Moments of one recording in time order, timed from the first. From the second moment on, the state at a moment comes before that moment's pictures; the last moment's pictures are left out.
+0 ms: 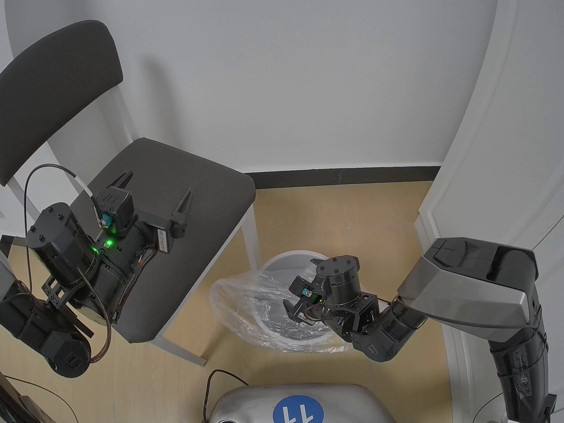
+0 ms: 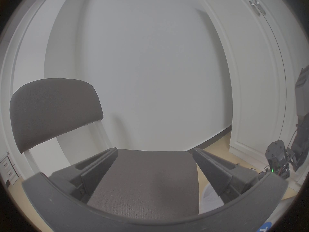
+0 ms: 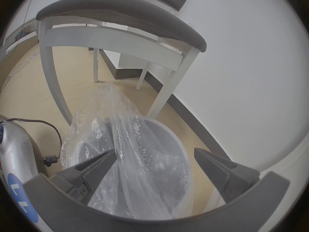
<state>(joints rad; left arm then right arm) -0.46 1.74 -0.40 -1.53 0.28 0.32 0.71 2.45 -1.08 -0.99 -0.29 -0.64</state>
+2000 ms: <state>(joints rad) -0.45 1.77 -0.40 -1.53 0.28 0.34 0.63 2.67 -1.55 -1.03 -0.48 -0.63</state>
